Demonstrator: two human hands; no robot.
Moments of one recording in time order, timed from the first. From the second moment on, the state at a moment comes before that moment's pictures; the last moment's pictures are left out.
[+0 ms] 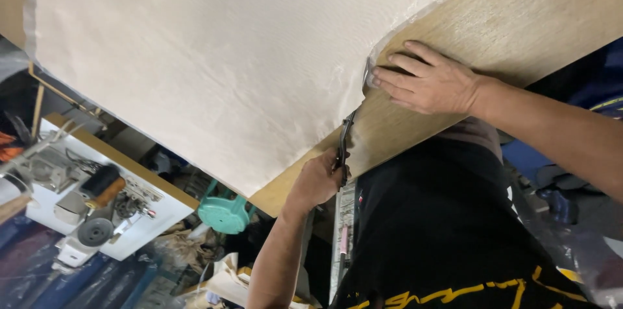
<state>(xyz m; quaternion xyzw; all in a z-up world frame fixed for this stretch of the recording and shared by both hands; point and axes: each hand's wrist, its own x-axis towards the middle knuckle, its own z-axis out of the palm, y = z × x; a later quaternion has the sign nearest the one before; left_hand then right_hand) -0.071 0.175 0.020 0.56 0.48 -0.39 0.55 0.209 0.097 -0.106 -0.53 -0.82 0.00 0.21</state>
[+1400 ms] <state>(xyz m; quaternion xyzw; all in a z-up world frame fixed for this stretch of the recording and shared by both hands) -0.042 0.213 0.034 0.65 0.39 -0.39 0.53 0.198 0.097 -0.113 -0.58 -0.79 0.03 0.20</state>
